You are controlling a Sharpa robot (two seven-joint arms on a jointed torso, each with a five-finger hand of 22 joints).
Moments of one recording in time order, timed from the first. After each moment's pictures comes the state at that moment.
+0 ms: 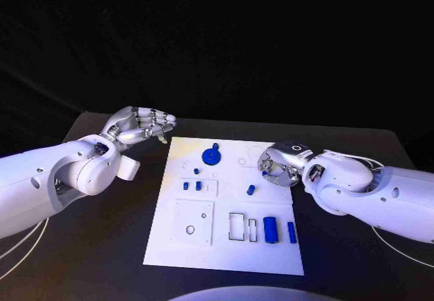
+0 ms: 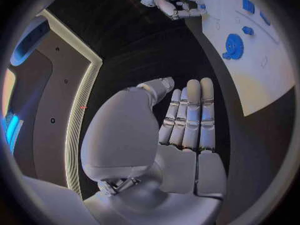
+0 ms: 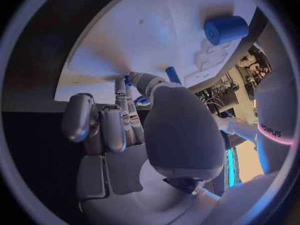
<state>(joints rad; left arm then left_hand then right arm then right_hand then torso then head) 1.21 -0.98 -0.02 1.53 -0.30 -0.22 0.35 1.43 -0.22 0.57 0.09 0.19 0.90 0.20 0.26 0.21 0.94 0.15 0.32 0.07 0.99 0.07 1.09 0.35 0.17 0.83 0.17 0.99 0.53 1.20 -0.92 -0.15 1.65 -1.72 -0.31 -0.21 1.39 -0.28 0.57 0.13 0.24 1.05 0.13 0.17 0.44 1.24 0.07 0.12 0.07 1.47 -0.01 1.33 1.28 0.10 1.42 0.09 1.12 1.31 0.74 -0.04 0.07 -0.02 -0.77</state>
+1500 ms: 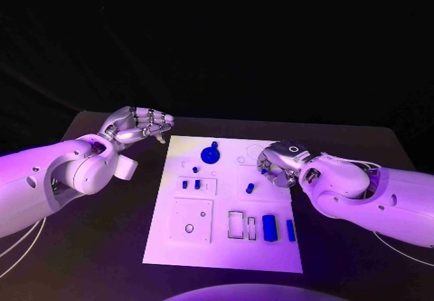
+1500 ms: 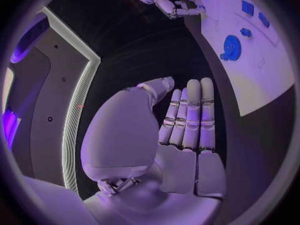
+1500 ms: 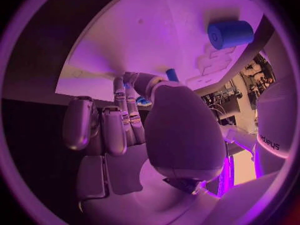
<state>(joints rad) 1.21 -0.98 -0.02 1.53 -0.28 -0.21 0.33 1.43 -0.22 0.56 0.08 0.19 0.90 0.20 0.26 0.21 0.93 0.15 0.32 0.07 0.99 0.07 1.08 0.34 0.17 0.83 0.17 0.98 0.53 1.19 -0.93 -0.15 1.70 -1.83 -0.33 -0.31 1.40 -0.26 0.70 0.04 0.24 1.13 0.11 0.22 0.50 1.30 0.05 0.12 0.10 1.47 -0.03 1.36 1.28 0.09 1.43 0.07 1.20 1.31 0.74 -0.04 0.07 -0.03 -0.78</state>
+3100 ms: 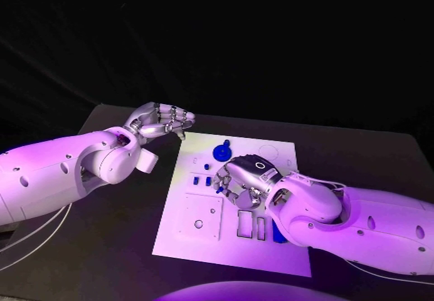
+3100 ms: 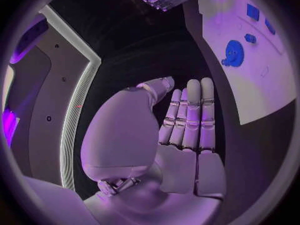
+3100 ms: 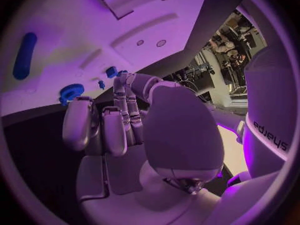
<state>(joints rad) 1.21 -0.94 -0.02 1.51 -0.28 -0.20 0.32 1.43 -0.22 0.55 0.08 0.19 0.90 0.20 0.26 0.21 0.92 0.15 0.32 0.07 0.99 0.07 1.08 0.34 0.17 0.83 0.17 0.98 0.53 1.15 -0.72 -0.15 1.82 -1.73 -0.43 -0.29 1.41 -0.24 0.71 0.04 0.24 1.13 0.11 0.22 0.51 1.30 0.06 0.12 0.11 1.47 -0.03 1.37 1.28 0.09 1.43 0.07 1.20 1.31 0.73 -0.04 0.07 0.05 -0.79</state>
